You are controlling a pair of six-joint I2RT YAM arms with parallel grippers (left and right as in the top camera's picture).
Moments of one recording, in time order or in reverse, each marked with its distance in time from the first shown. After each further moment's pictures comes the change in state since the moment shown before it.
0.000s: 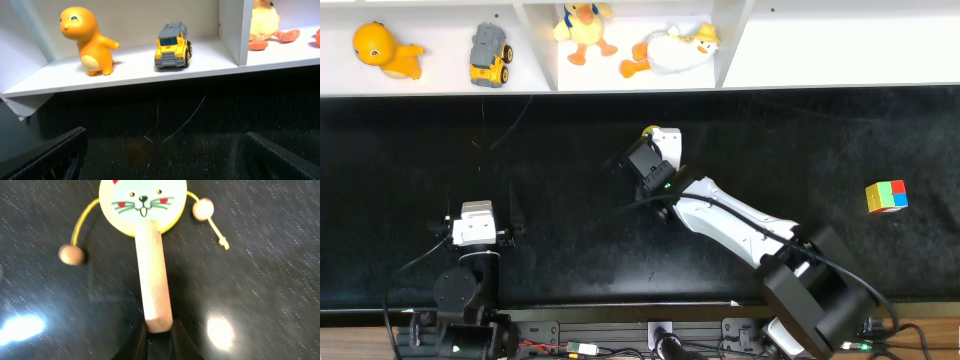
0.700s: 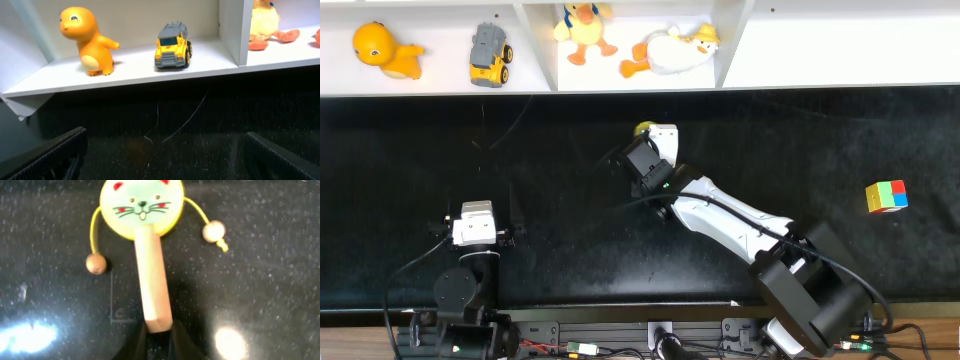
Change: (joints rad) left arm 0.000 0.000 0.000 0.000 0.000 0.000; right arm 0.000 0.029 0.000 0.107 -0.001 -0.006
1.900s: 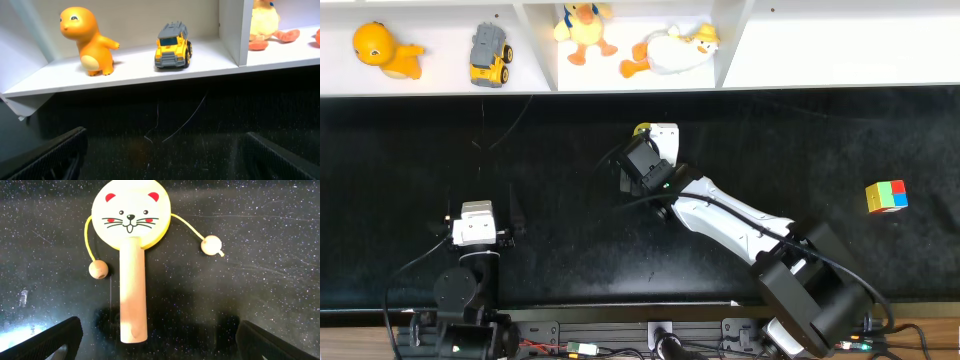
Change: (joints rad) left arm 0.000 0.000 0.000 0.000 0.000 0.000; right arm 0.001 -0.003 -0.001 0.005 0.014 0.009
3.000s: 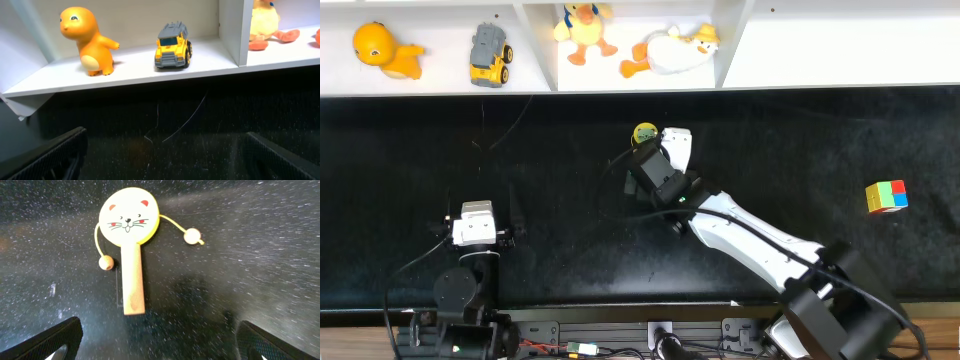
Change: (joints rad) left arm 0.000 0.000 0.000 0.000 0.000 0.000; right arm 0.002 -0.129 -0.100 0.060 -0.011 0.076
